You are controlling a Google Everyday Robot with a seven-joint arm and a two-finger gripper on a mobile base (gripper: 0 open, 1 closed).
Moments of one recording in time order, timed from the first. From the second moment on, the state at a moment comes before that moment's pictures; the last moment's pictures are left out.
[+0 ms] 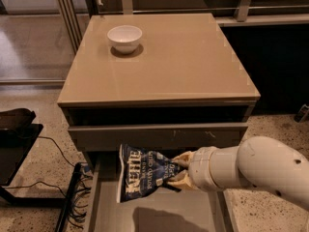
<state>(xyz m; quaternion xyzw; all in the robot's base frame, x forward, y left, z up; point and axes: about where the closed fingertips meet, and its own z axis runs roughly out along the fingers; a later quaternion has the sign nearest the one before) 0.410 -0.062 0.704 -0.58 0.73 0.12 0.34</state>
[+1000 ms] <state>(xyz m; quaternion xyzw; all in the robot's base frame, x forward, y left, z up) 0.496 -0.162 0.878 -0.54 0.73 0.04 0.41</state>
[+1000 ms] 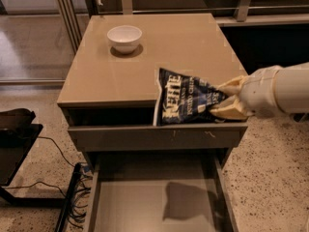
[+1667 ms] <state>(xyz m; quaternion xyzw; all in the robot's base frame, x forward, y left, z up) 0.506 -0.166 0.908 -0.54 0.72 0.02 0.43</state>
